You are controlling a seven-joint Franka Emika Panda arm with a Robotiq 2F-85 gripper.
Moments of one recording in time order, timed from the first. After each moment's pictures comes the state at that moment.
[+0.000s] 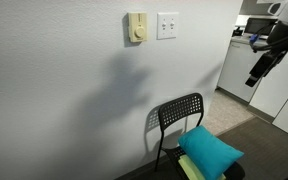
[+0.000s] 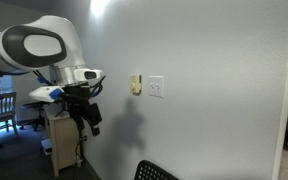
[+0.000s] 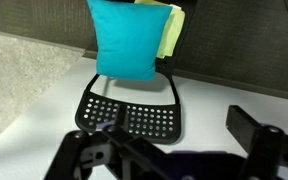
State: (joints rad) arm 0.10 -0.54 0.19 -2.54 0.00 2.20 0.11
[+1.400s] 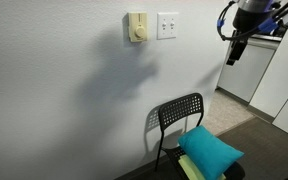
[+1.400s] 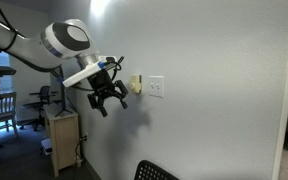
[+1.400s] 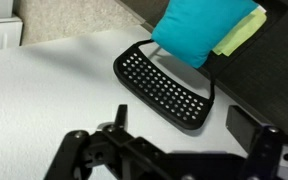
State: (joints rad) arm 0.11 -0.26 0.22 -2.20 -0.40 2.10 -0.06
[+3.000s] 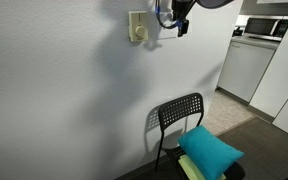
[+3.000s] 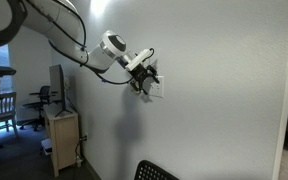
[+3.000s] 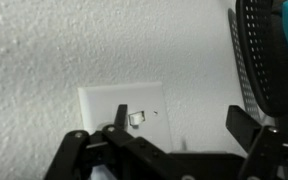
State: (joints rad) arm 0.19 0.39 0.19 -1.35 -0.78 2.09 -0.61
